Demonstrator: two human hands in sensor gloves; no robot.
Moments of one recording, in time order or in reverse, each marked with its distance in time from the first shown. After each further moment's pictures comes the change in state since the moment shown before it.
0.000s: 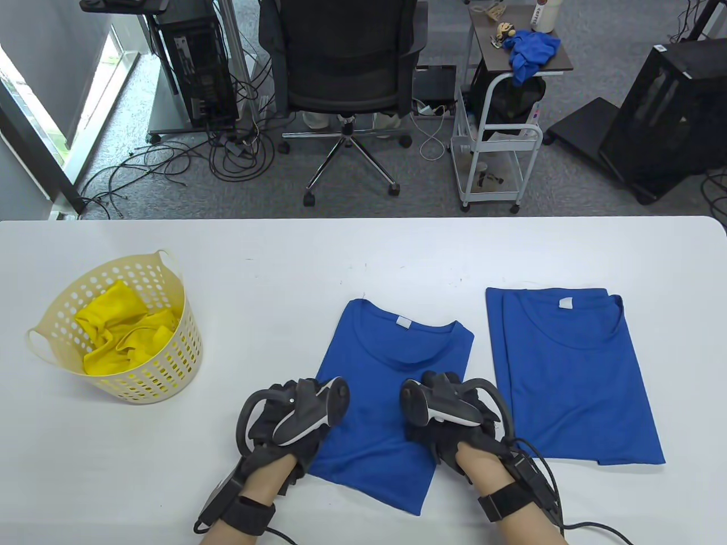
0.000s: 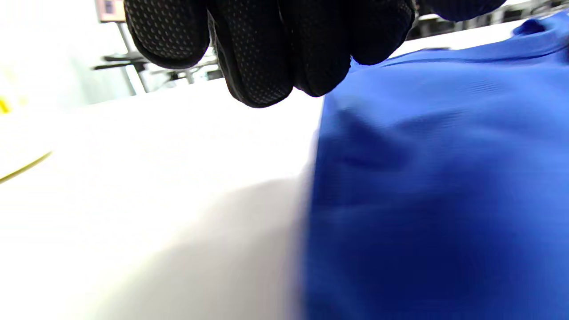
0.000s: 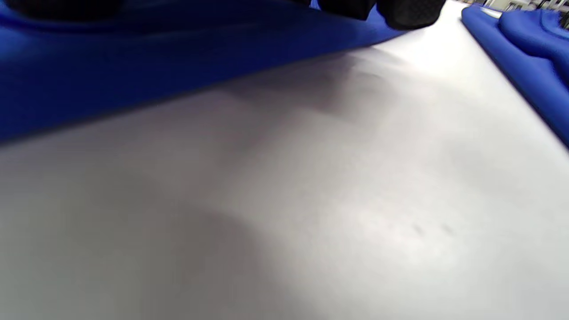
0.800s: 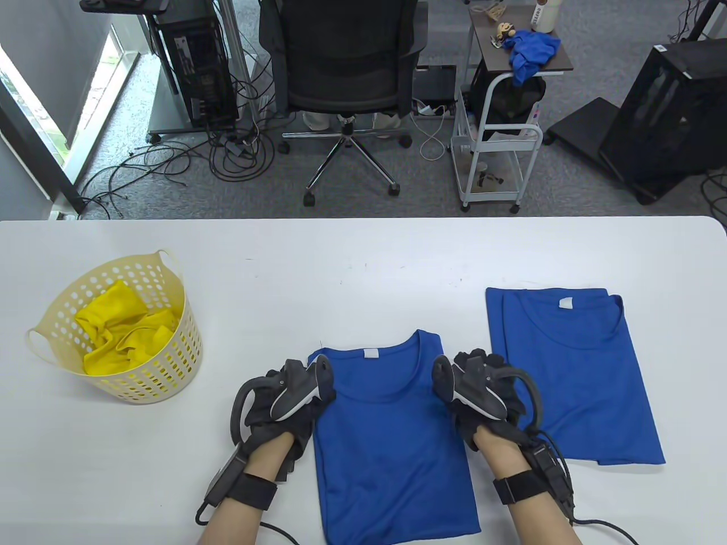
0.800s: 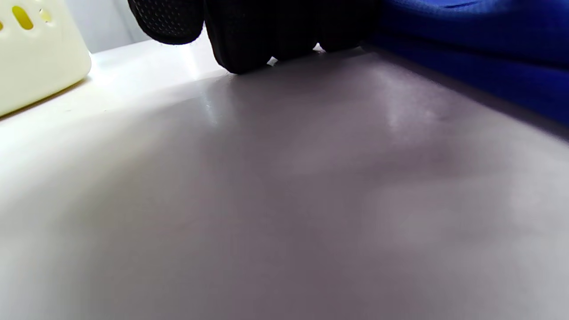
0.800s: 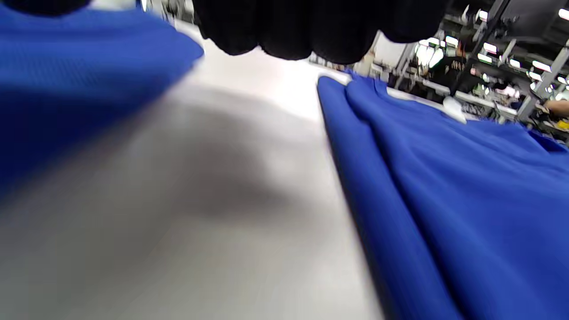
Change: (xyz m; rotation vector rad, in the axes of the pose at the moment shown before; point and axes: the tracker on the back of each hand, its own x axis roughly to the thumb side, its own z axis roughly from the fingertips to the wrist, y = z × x) left_hand 0.003 -0.024 -0.038 -0.151 0.112 -0.013; right_hand -0.051 -0.012 -0.001 -0.197 0.351 0.032
